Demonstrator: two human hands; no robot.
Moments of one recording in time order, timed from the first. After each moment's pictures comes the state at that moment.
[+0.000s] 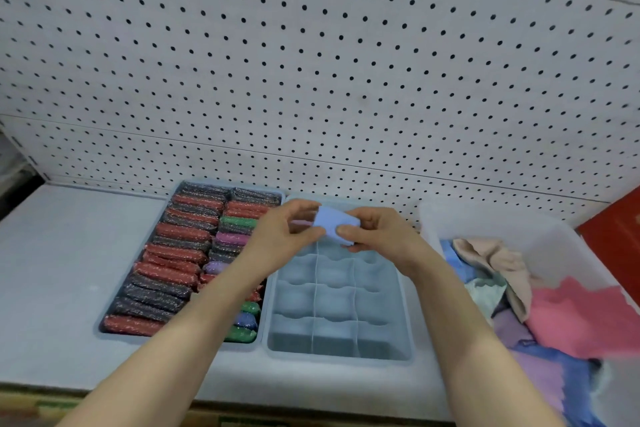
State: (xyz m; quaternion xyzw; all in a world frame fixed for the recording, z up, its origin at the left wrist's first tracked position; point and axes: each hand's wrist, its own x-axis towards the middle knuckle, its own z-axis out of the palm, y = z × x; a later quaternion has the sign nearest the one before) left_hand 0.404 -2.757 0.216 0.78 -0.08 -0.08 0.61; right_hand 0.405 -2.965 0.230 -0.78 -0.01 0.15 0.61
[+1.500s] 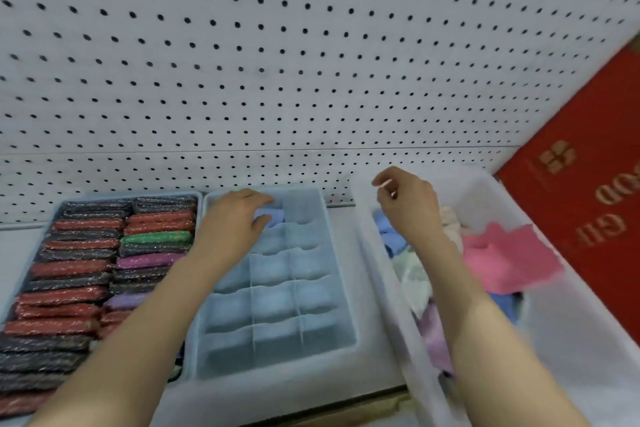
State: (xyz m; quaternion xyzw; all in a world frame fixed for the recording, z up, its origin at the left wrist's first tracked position) left_hand 0.465 -2.805 0.173 0.93 -0.25 0.06 0.26; right_hand 0.400 -3.078 0.230 -0.95 0.17 -0.12 0.23
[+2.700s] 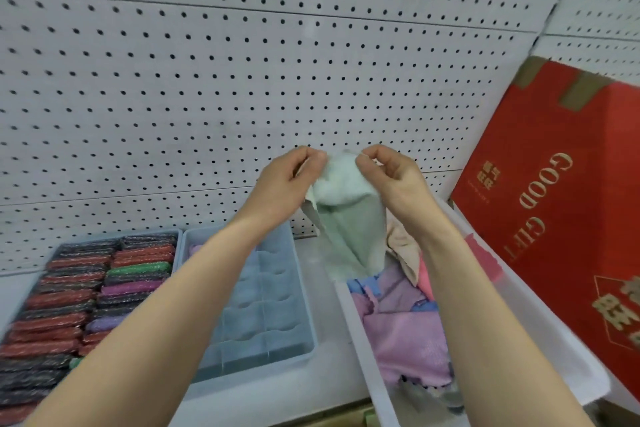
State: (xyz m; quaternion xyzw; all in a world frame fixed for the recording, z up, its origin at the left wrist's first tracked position) left_hand 0.401 -2.924 0.327 0.77 -0.28 -0.01 0.58; right_hand 0.340 -3.106 0.333 -0.78 0.00 -0.17 0.60
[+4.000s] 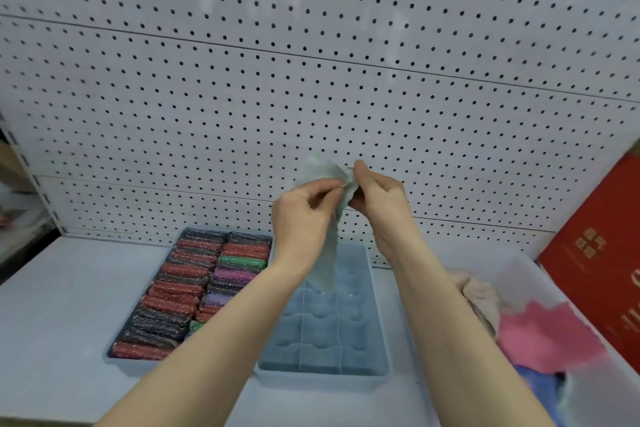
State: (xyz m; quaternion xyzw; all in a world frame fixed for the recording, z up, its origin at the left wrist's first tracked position) left_hand 0.361 -2.818 0.332 0.72 -0.09 0.19 0.67; right_hand 0.380 -2.941 0.345 -0.69 -0.02 -0.11 0.72
